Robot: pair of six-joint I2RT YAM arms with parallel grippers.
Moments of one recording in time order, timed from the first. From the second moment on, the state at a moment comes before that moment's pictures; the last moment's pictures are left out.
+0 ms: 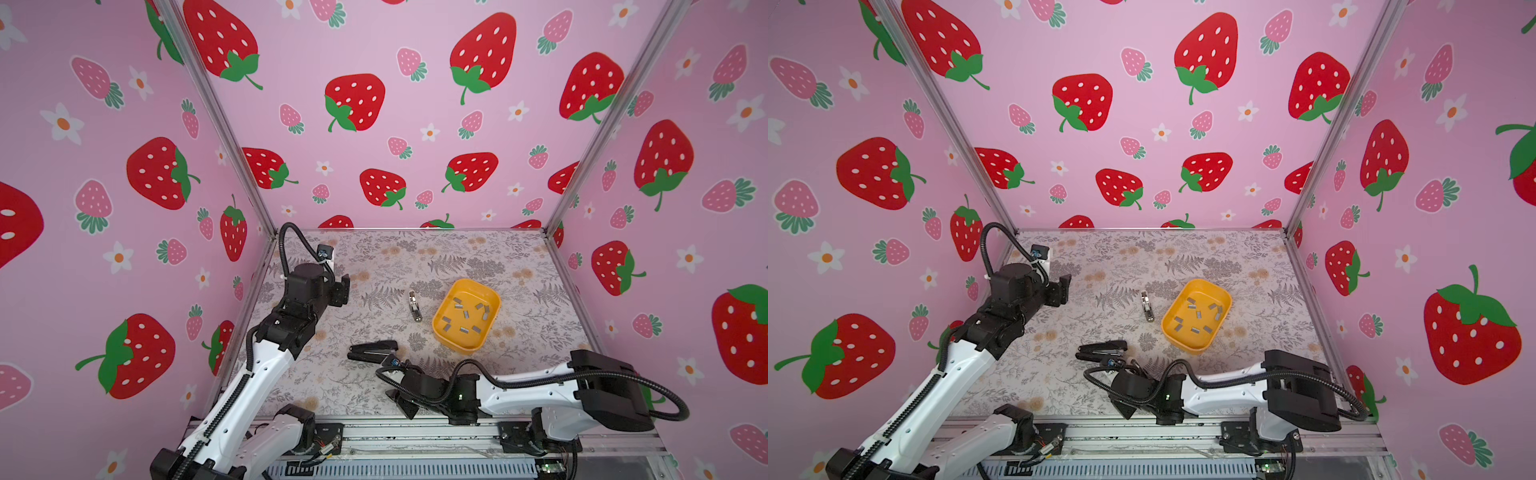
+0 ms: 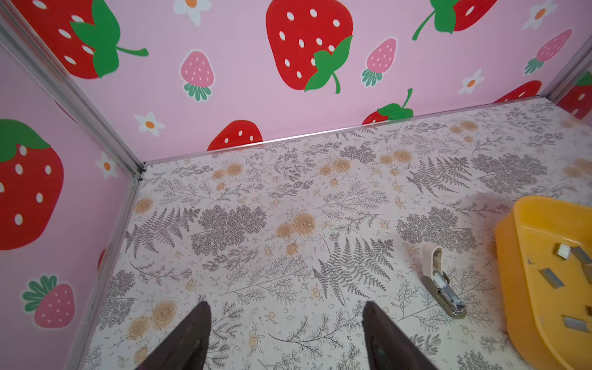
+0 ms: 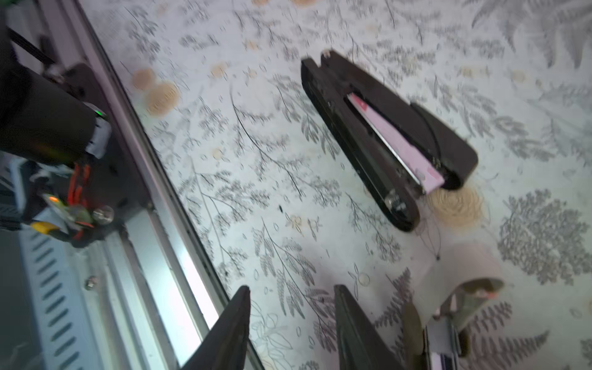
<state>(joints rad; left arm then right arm) -0.31 0.99 0.93 -0.41 -0.17 -0.01 1.53 1.53 0.73 -0.03 0.27 0.43</state>
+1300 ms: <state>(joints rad) -0.29 1.07 0.99 -0.37 0.01 0.05 1.34 1.79 0.70 0.36 0.28 0.18</state>
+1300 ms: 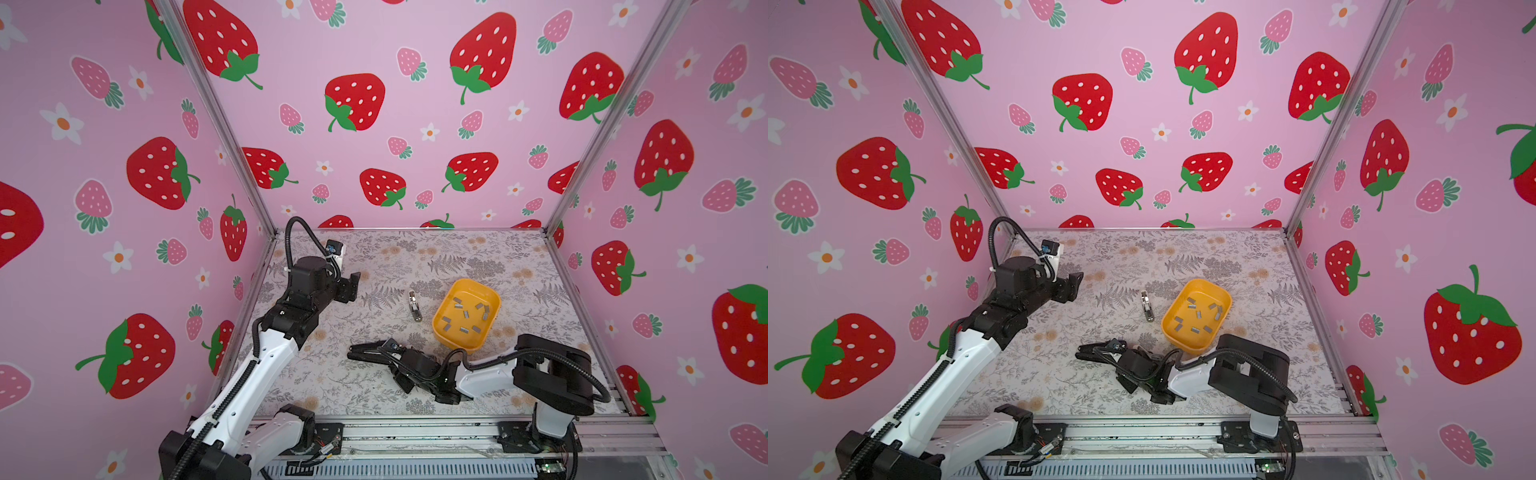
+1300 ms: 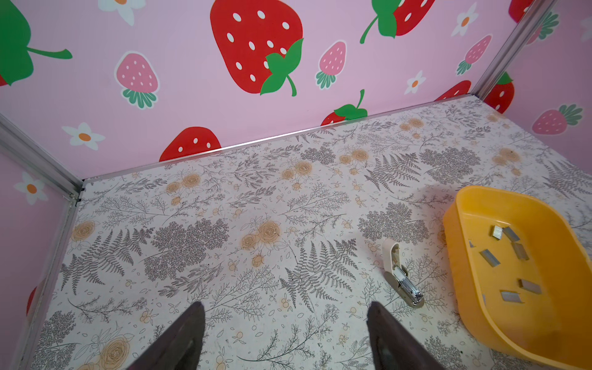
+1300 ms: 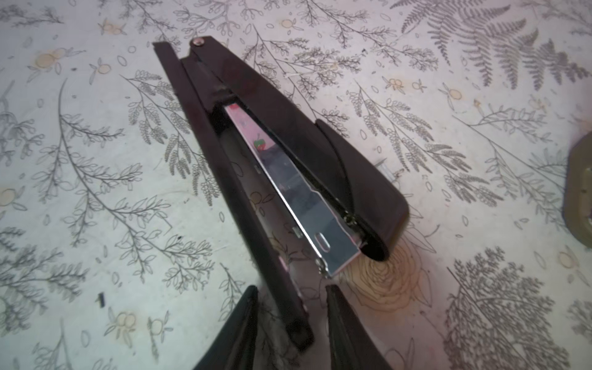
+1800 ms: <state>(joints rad) -0.28 1.25 1.24 -0.48 0.17 0.23 1.34 1.85 0.69 0.53 0.22 0.06</state>
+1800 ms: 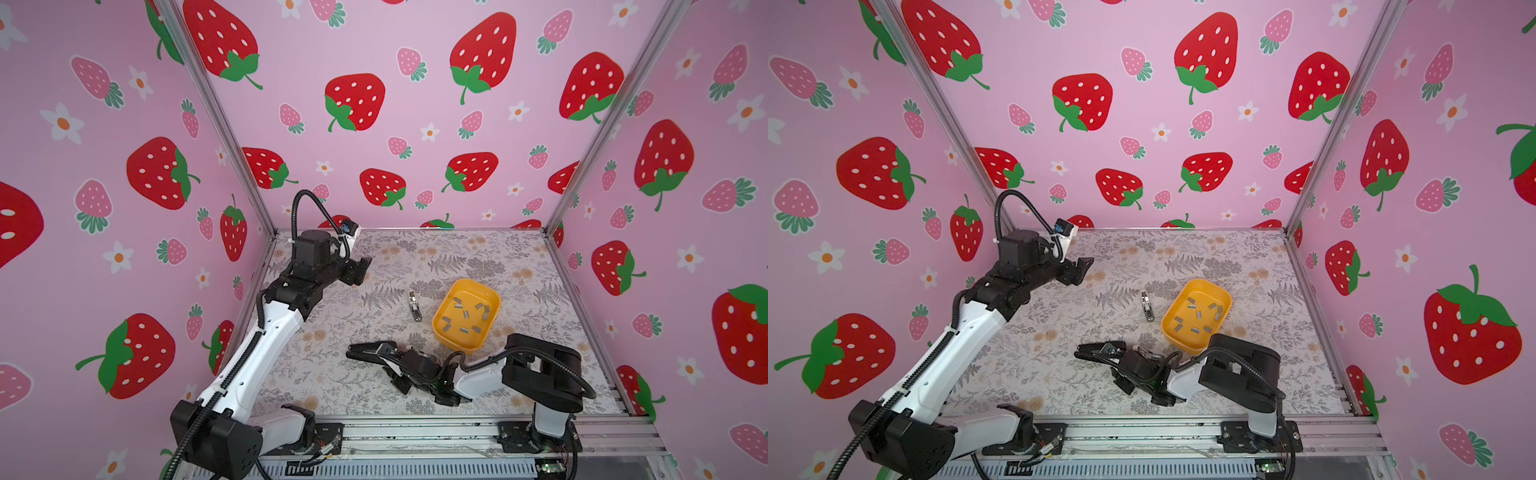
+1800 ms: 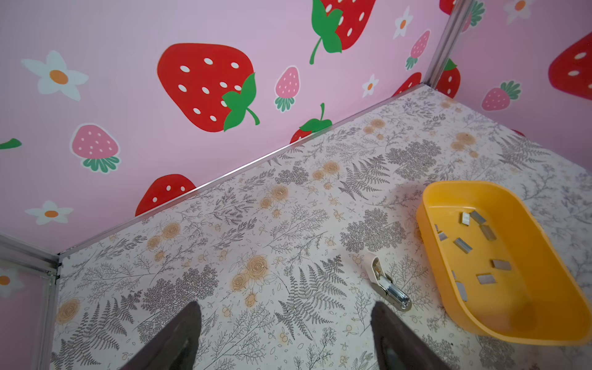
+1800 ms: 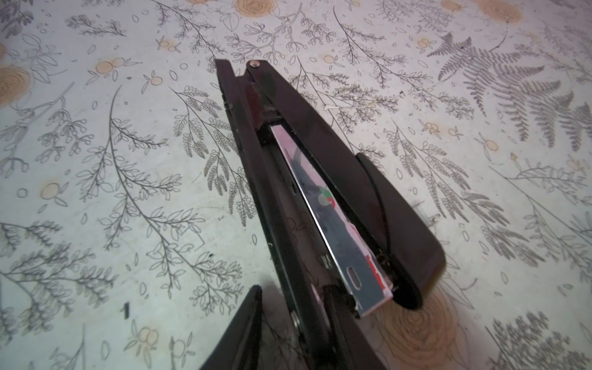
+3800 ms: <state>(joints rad) -0.71 1.08 1.10 -1.11 0.48 1.09 1.84 1.38 0.32 0.75 0.76 -0.57</state>
